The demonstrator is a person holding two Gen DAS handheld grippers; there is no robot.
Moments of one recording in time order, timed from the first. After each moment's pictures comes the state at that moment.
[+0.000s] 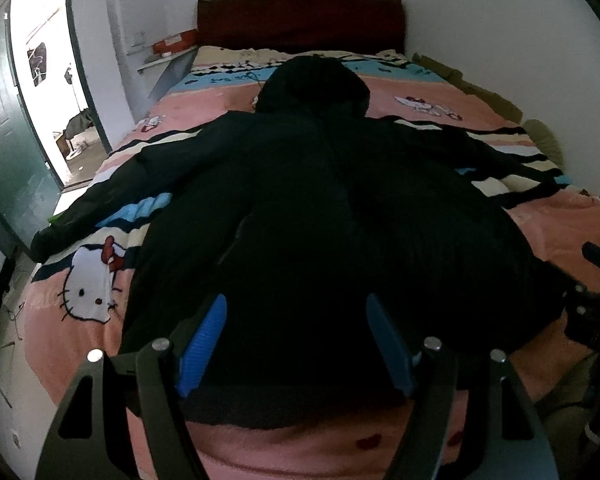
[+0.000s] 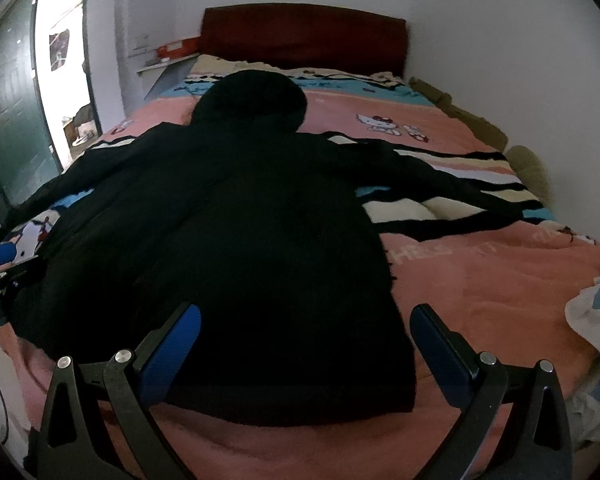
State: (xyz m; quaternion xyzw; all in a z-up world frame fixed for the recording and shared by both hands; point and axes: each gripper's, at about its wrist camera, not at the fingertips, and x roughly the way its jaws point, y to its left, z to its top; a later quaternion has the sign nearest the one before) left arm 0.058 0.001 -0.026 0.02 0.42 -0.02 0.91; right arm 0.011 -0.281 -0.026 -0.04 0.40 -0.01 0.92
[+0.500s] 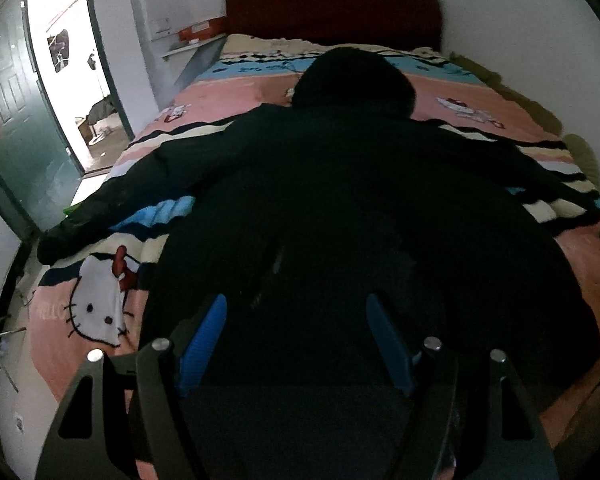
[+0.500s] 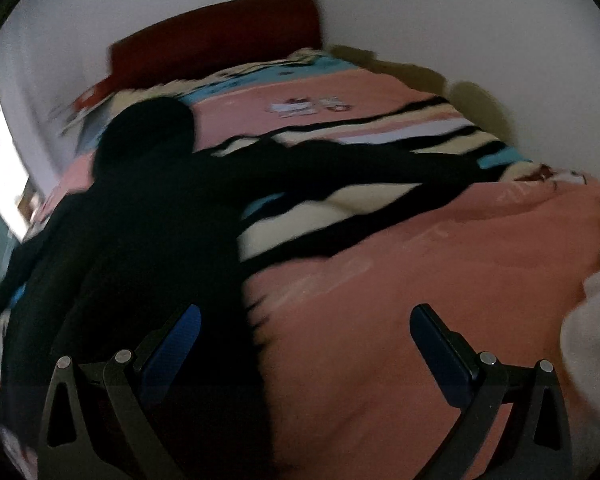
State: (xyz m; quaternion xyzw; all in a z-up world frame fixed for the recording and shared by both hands) left arm 0.122 0.028 -0.042 0.01 0.43 0.04 0.90; right arm 0.101 -0.430 -0.043 0.08 0.41 -0.12 0.90
